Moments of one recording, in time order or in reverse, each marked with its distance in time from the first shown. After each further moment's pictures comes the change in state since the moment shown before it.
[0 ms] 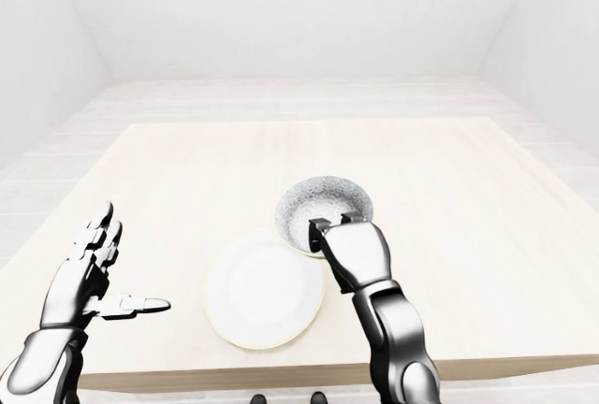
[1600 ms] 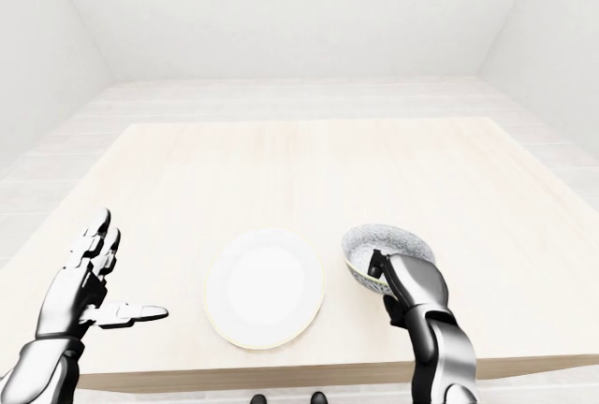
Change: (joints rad) left arm 0.036 -0.032 0.023 -0.021 -0.004 0.000 -0.027; right arm 0.125 -0.027 -0.260 0.154 0.101 0.113 0.049
